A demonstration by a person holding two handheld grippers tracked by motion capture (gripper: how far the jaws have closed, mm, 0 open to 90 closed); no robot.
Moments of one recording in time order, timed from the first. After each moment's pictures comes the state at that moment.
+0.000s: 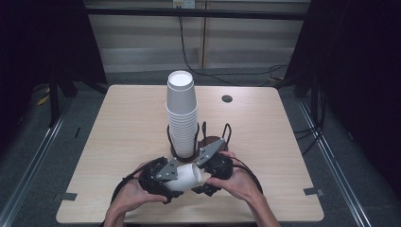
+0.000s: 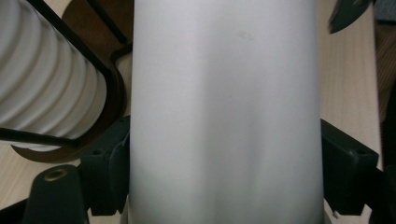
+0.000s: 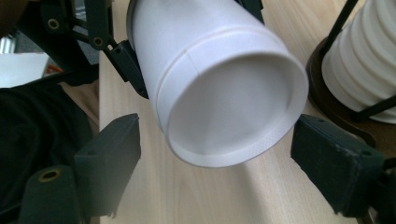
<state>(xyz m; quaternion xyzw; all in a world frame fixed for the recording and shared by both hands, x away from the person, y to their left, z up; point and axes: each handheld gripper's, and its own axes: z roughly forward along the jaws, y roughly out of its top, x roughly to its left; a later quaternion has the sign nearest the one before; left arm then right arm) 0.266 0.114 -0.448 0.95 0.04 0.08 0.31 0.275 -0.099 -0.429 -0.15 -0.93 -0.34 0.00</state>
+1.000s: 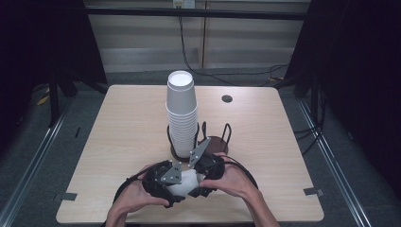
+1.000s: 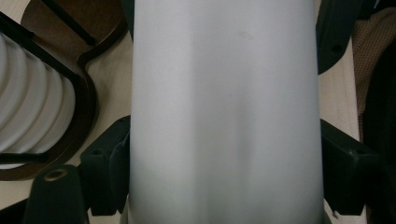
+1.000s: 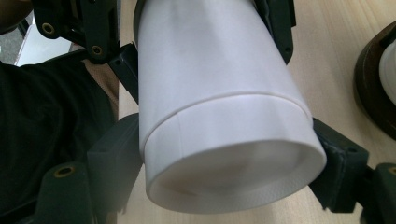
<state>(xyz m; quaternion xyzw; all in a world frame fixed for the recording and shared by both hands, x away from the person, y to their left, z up) 0.261 0.106 -0.450 0.95 0.01 0.05 0.31 0.283 -0.078 -0.434 -0.11 -0.95 -0.30 0.06</state>
